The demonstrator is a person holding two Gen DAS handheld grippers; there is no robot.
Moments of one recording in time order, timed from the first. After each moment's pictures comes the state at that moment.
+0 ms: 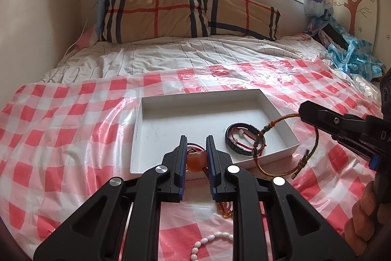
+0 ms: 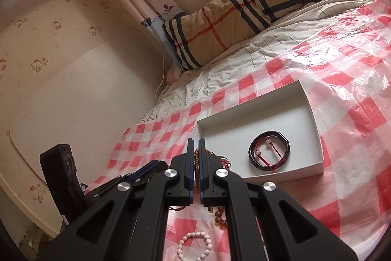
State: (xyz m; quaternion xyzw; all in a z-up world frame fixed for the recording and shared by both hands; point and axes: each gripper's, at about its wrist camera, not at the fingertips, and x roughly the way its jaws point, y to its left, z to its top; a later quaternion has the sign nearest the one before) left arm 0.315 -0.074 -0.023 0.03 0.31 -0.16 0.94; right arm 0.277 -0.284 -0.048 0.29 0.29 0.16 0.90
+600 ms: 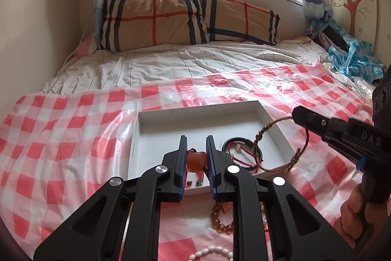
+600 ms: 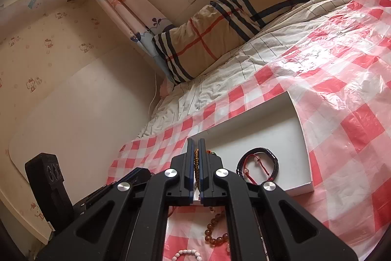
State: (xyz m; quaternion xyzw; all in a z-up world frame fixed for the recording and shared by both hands) left arm 0.328 -0.091 -0.004 0.05 0.30 -0.16 0.94; right arm 0.294 -0.310 -0.054 0.33 0.27 0.13 0.90
